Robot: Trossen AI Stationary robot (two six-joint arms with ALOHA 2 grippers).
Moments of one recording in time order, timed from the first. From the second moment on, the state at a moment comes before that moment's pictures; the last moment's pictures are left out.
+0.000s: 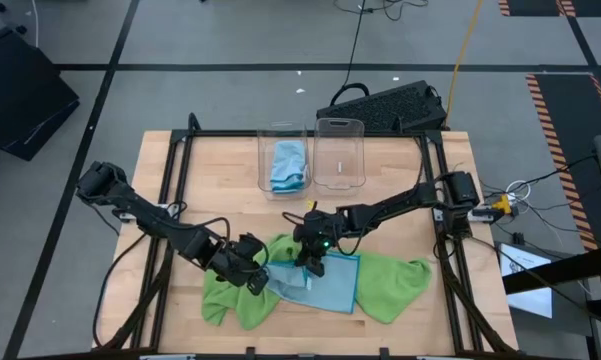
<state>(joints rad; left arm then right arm) -0.51 1.47 0.96 -0.44 -0.21 -1.31 0.10 1.91 1.09 0.13 -0.42 0.50</state>
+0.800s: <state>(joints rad) -0.45 1.35 1.14 0.00 -0.15 -0.99 0.17 1.23 1.10 -0.12 -0.42 0.62</state>
